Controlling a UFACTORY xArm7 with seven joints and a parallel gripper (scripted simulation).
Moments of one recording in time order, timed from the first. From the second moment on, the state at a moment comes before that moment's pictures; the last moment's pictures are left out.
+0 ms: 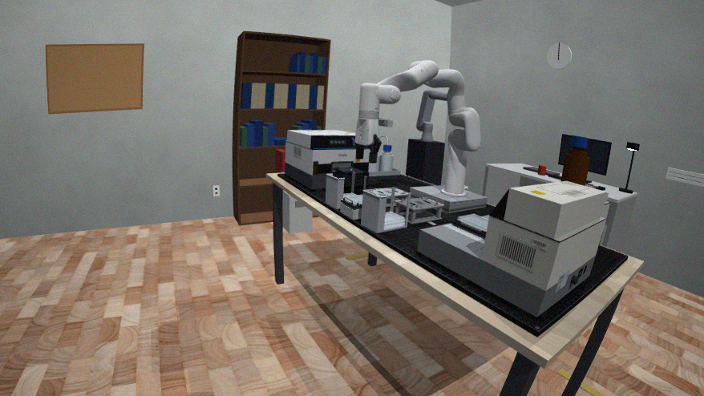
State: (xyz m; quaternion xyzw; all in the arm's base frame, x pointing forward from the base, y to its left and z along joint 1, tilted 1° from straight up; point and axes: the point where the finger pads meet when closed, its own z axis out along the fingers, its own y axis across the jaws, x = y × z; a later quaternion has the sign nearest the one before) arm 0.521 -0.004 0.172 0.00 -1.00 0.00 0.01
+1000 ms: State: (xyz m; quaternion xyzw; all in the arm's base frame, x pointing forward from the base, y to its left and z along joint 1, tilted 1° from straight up) arm 0.521 -0.004 0.171 0.00 -1.00 0.00 0.00
